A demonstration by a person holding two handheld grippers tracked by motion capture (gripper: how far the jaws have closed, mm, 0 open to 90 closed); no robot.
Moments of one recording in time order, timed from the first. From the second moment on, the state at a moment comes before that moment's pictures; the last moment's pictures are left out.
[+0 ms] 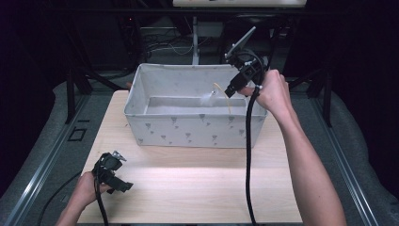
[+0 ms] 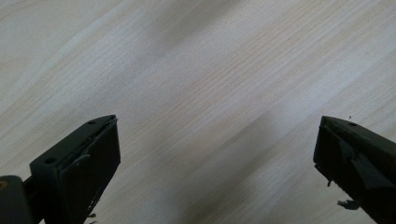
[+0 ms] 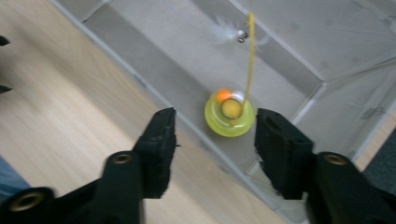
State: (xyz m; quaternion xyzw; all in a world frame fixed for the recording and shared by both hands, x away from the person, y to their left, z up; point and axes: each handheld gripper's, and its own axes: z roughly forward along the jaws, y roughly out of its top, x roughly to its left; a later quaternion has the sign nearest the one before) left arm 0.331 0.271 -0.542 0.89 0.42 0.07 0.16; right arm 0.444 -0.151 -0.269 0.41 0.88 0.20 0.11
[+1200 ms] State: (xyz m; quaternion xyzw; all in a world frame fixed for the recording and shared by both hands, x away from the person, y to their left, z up) left arm 0.332 0.269 -0.544 0.89 0.42 0.07 0.15; right arm 0.326 -0.191 -0.466 0.43 0.87 0.23 0.05
